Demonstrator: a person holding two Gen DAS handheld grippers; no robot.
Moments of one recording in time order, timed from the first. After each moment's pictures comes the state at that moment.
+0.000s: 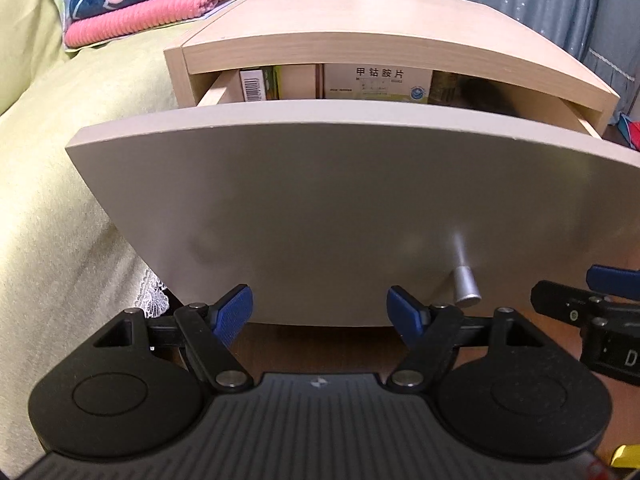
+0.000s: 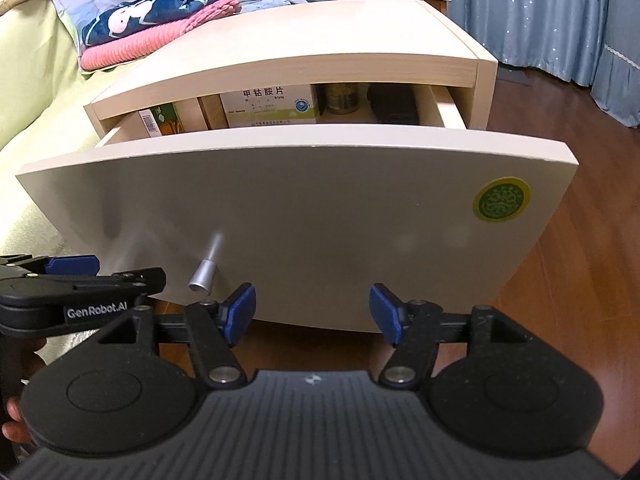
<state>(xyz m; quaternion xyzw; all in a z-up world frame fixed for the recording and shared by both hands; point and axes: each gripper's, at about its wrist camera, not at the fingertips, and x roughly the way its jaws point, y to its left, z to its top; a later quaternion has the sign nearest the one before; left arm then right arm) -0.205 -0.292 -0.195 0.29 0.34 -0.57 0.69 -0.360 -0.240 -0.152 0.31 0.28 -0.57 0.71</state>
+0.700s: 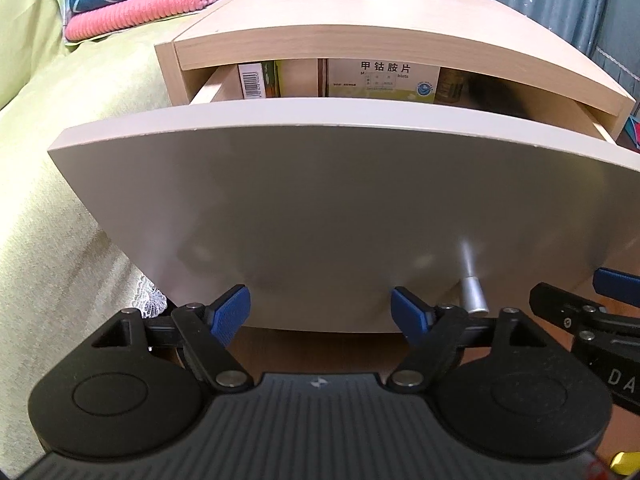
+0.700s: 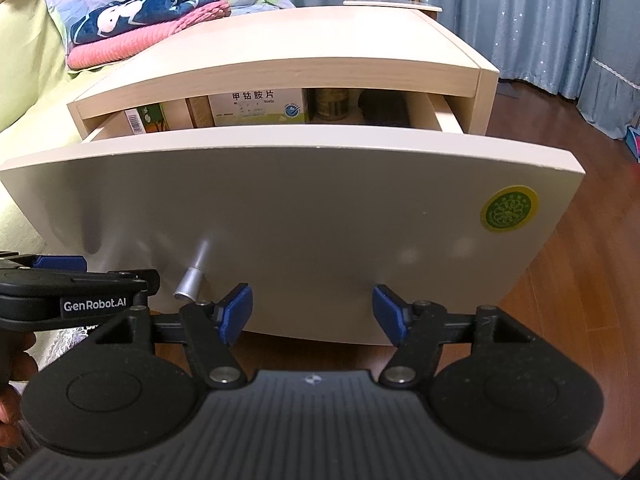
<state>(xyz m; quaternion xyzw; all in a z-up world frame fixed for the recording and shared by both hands) -0.212 -0.303 -0.199 0.29 0.34 -0.56 0.69 -0.351 -0.243 -0.158 0.29 0.28 -0.59 0.70</state>
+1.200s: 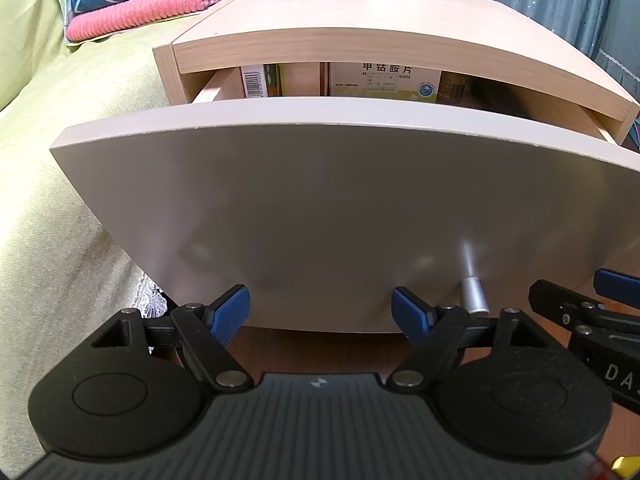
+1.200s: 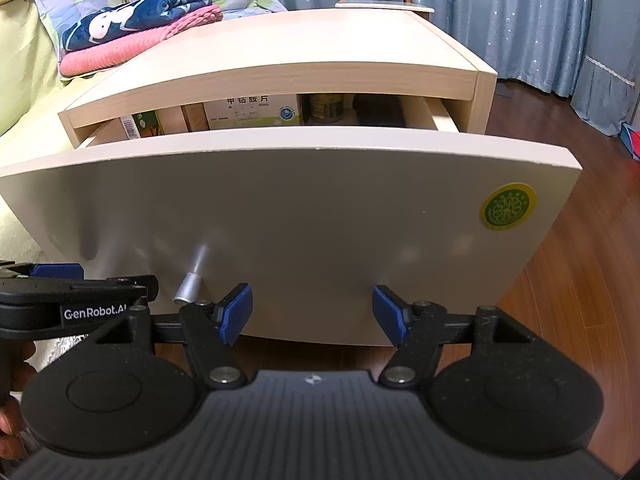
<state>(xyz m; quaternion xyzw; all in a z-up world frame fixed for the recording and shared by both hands) -0.214 -0.302 -0.199 0.29 0.34 -0.56 0.70 -0.349 -0.251 -0.158 0.29 0.27 -0.60 0.70</state>
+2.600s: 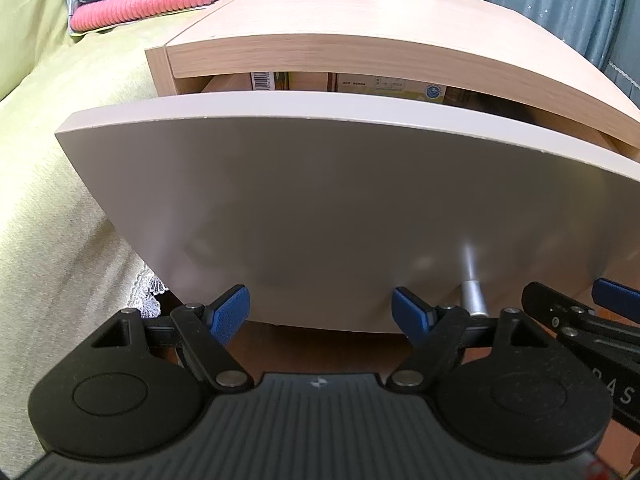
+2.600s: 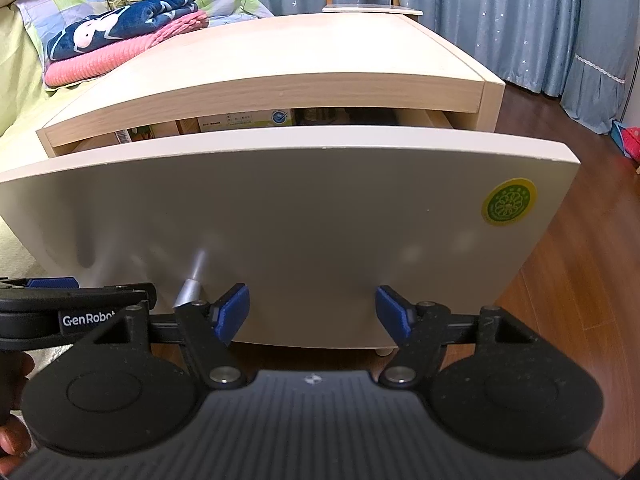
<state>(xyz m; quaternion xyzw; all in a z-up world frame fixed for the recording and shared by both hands) -0.216 -0.311 -0.195 0.28 0.36 -0.55 0.70 -0.336 -0.262 -0.158 0.29 0.26 -0.62 0.68</state>
